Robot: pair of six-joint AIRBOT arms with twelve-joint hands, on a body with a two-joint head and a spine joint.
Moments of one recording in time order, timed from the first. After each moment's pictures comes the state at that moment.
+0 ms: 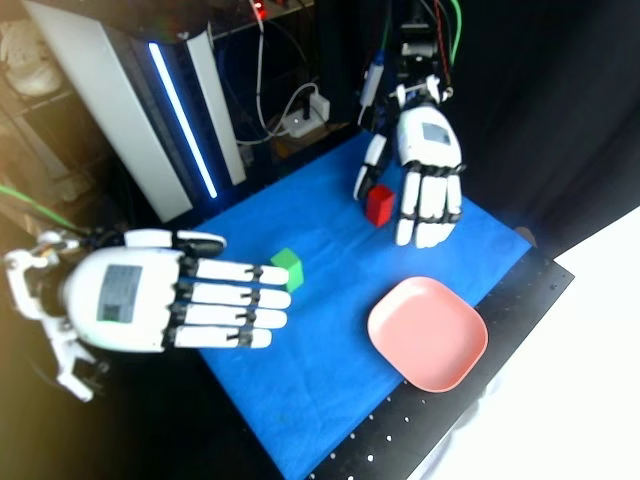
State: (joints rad) left arm 0.74 -1.07 1.17 -0.02 -0.56 0.95; right arm -1.04 -0.93 1.30 -0.24 1.05 -0.30
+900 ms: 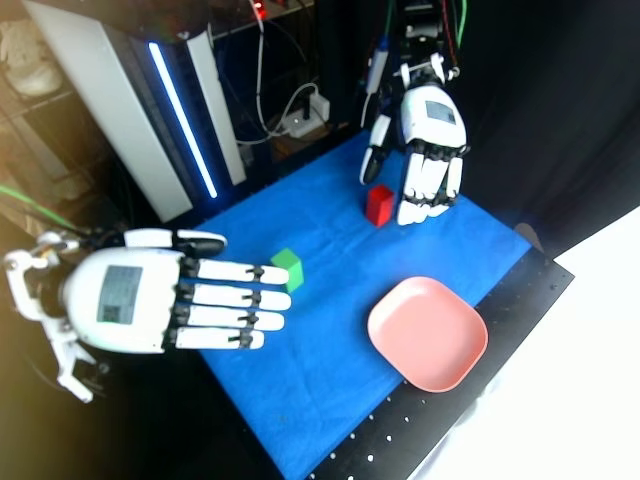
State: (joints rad) left arm 0.74 -0.99 1.13 0.06 -0.58 0.89; right arm -1.04 -0.93 1.30 -0.24 1.05 -0.30
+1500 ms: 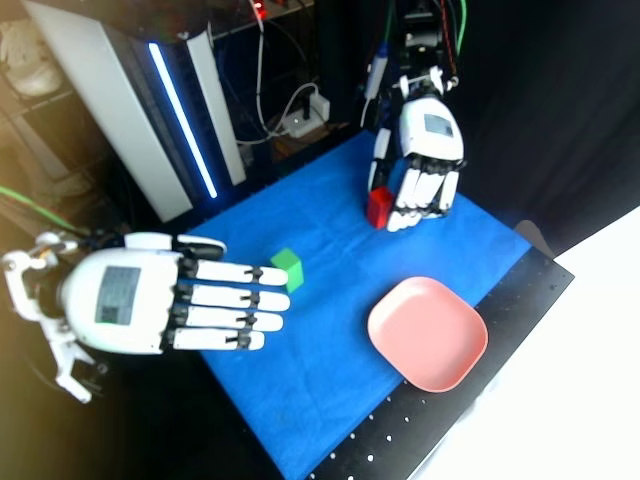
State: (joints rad) left arm 0.73 -1.03 1.16 0.06 -0.54 0.89; right arm -1.04 -0.93 1.30 -0.24 1.05 -0.30
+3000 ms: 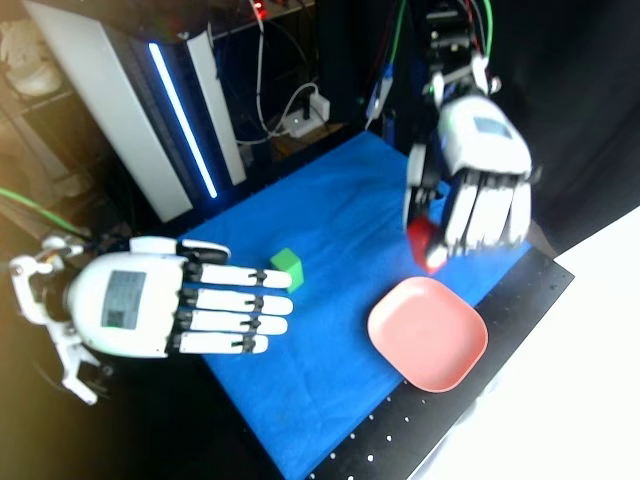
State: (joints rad) left arm 0.38 -1.34 1.49 -0.02 -0.33 1.13; right arm -1.04 -0.96 1.32 -0.23 1.05 -0.30
